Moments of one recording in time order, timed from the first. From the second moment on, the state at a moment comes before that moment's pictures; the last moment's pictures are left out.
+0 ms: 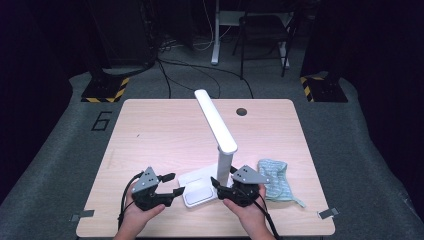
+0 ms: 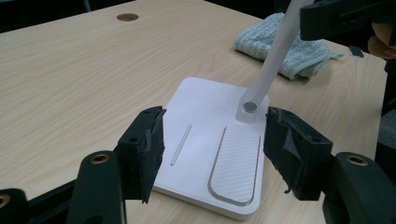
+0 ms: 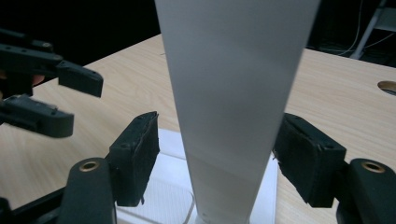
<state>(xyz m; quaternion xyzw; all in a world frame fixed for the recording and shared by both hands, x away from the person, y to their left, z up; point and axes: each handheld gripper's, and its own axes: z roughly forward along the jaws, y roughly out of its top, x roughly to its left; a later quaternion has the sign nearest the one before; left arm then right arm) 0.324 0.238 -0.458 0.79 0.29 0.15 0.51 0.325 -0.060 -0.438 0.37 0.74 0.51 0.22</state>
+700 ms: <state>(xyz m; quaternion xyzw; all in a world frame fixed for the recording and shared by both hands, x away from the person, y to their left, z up) 0.325 0.240 -0.459 0.80 0.29 0.15 0.51 0.336 -0.086 -0.441 0.41 0.71 0.51 0.25</state>
